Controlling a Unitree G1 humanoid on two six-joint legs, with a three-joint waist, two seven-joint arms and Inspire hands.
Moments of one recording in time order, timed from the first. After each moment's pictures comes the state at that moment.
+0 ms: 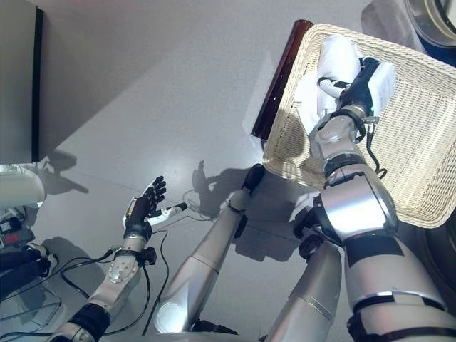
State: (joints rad) left arm -0.08 0.37 -0.38 0.55 -0.33 -0.44 0.28; right arm -1.31 -0.47 0.42 1.57 0.16 -0.18 -0.63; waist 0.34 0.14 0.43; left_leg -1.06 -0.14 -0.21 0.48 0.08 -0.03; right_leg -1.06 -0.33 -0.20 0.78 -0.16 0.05
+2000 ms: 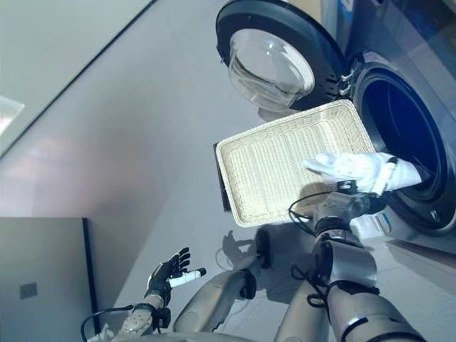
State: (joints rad) left arm 0.09 0.20 -0.50 0.91 -0.41 -0.42 0.10; right arm -0.85 -0.39 -0.40 1.20 1.29 -0.61 -0.40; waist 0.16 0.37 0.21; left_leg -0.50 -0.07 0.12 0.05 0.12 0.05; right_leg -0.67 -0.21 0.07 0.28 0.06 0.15
